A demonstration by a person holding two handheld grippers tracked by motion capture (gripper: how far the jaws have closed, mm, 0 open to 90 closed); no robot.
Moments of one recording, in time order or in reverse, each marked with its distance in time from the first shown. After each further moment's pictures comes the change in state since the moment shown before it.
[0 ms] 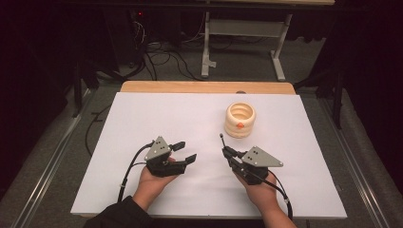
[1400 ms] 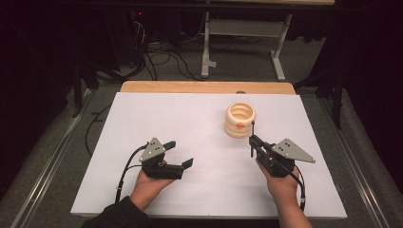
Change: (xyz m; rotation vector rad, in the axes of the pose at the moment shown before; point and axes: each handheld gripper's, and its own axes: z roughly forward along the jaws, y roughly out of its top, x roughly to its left) left arm -0.001 -0.003 -0.013 -0.003 0.049 -0.043; right arm -0.050 0.000 -0.036 -0.069 -0.158 0.114
